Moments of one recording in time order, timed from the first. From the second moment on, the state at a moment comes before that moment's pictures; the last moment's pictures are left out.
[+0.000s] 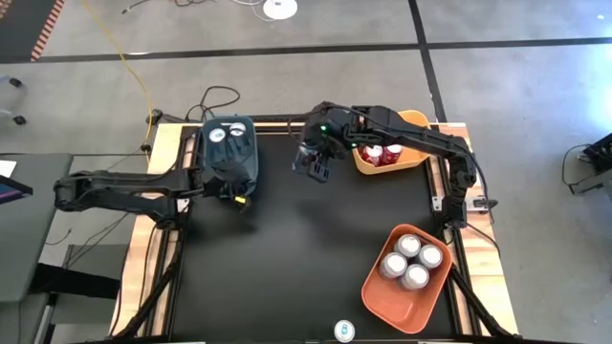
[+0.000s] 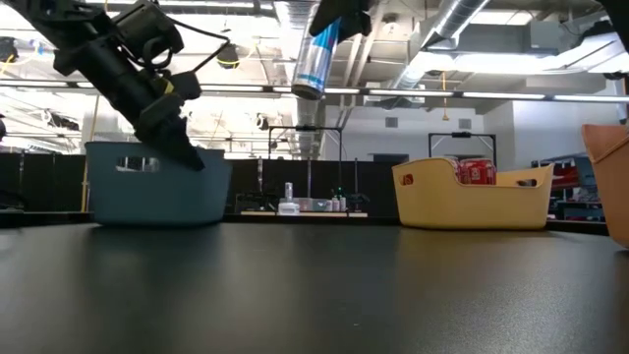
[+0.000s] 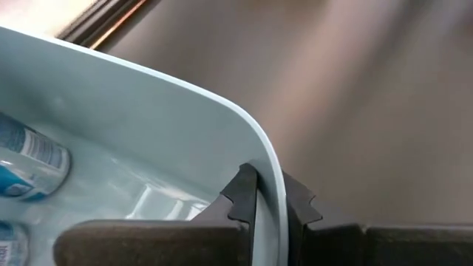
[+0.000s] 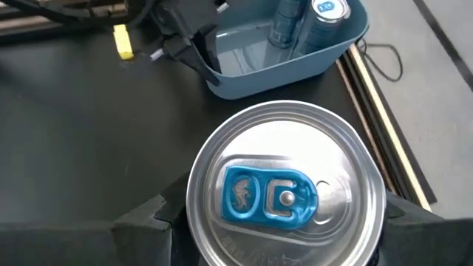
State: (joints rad) left arm 0.23 1.00 0.48 -0.17 -0.23 -0.13; right arm -0.19 1.87 2.14 -1.11 0.06 0.02
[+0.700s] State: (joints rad) left arm -0.03 1.46 0.83 -0.04 -0.27 -0.30; right arm -0.12 1.74 2.14 -1.29 0.21 0.11
